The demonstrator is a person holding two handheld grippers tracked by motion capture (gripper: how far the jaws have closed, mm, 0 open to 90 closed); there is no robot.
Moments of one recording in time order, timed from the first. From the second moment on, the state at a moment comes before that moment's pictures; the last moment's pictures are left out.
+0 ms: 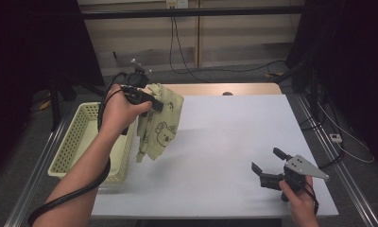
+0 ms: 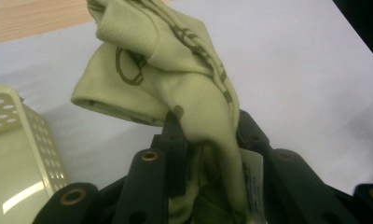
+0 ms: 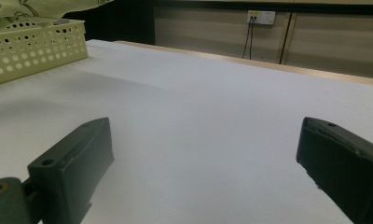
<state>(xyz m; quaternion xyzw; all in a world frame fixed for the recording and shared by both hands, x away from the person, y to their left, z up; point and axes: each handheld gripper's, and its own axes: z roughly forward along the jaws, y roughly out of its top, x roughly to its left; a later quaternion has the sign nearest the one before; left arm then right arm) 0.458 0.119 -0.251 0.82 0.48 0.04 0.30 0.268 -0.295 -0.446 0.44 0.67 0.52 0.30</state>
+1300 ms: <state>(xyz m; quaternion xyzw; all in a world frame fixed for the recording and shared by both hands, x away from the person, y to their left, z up) 0.459 0.169 -0.231 0.80 0.52 0.06 0.29 0.268 -0.295 -0.446 0.44 0.67 0.52 0.30</state>
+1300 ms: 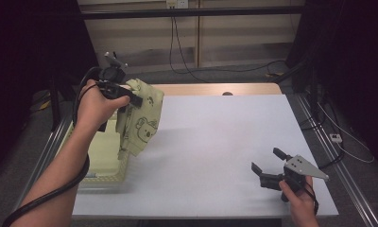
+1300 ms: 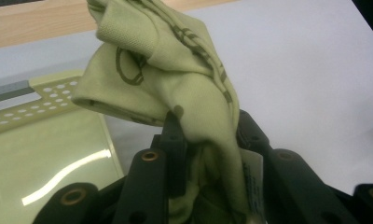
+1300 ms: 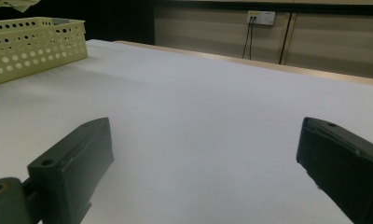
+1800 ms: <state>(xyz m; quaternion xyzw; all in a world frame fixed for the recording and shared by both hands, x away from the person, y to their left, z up) 0.457 0.189 -0.227 0.80 0.53 0.07 0.28 0.268 -0.295 -0.446 0.44 0.67 0.52 0.30</state>
